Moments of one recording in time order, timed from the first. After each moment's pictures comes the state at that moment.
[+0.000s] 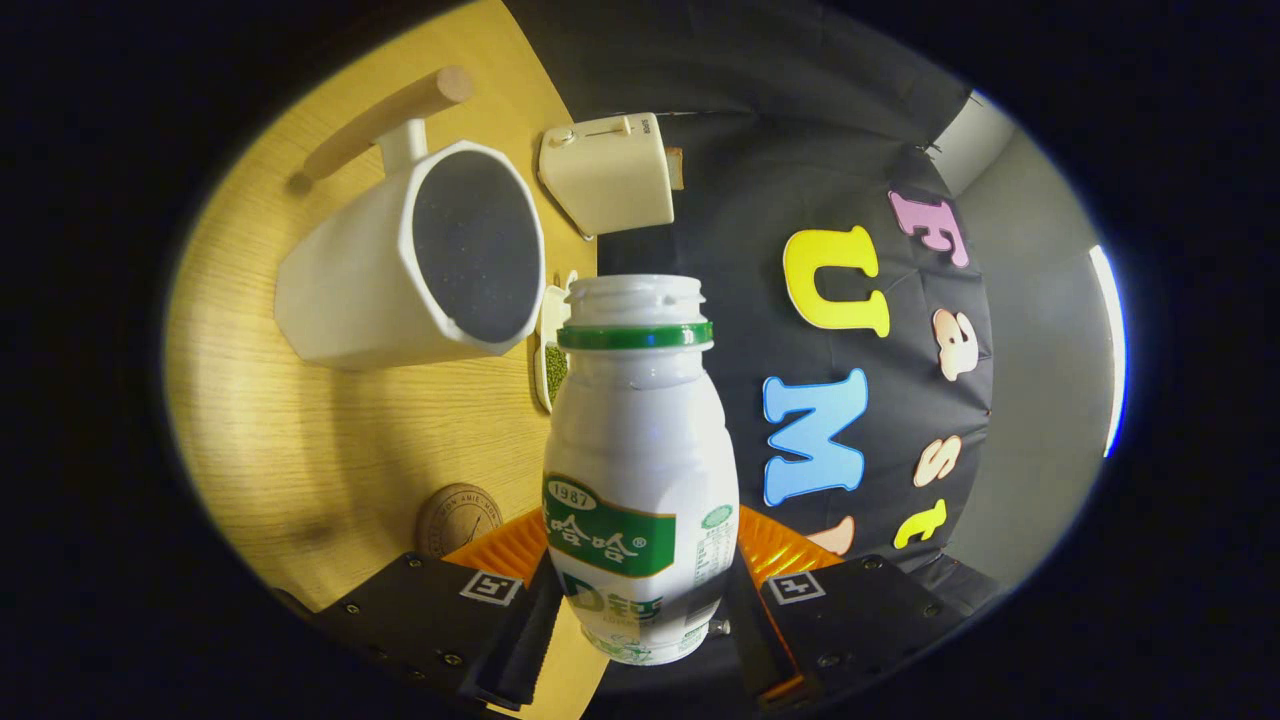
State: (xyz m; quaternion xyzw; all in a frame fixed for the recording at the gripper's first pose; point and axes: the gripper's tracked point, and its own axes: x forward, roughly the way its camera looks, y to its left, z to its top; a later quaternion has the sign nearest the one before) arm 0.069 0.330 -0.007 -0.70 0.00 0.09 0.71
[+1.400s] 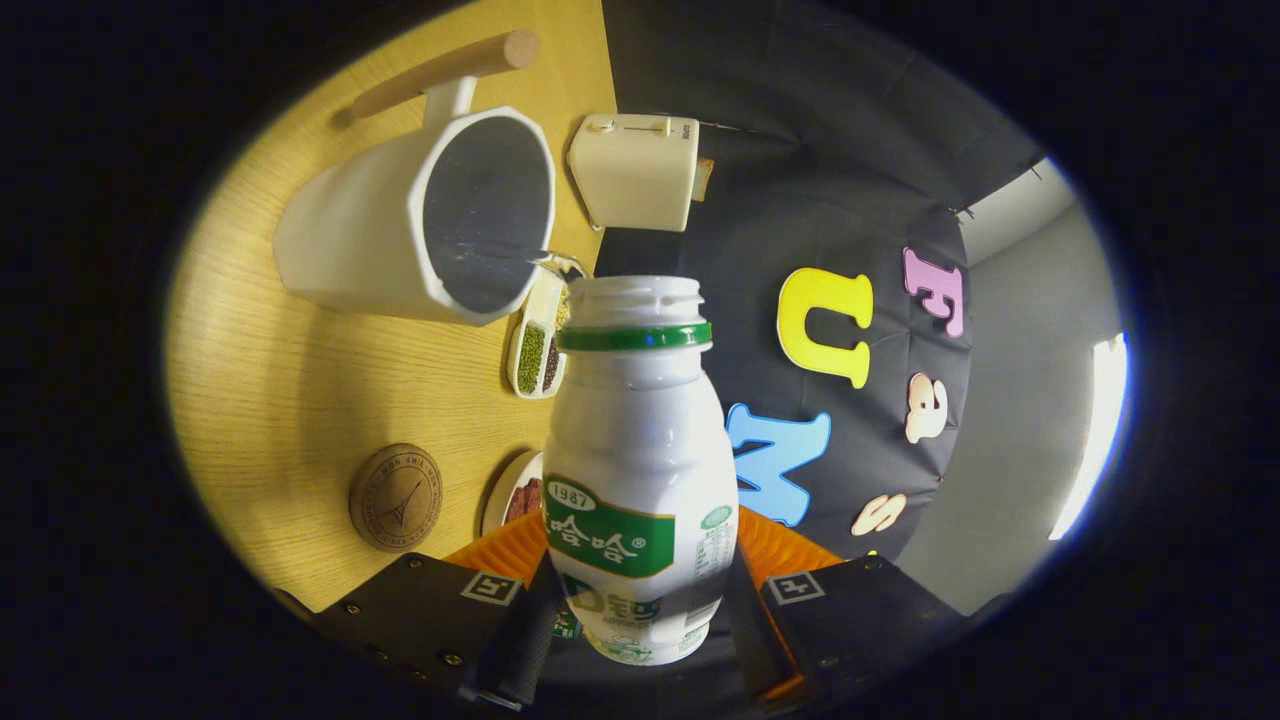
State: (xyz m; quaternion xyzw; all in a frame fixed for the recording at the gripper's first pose) arm 0.072 0.336 0.019 -0.77 -0.04 0.05 0.63
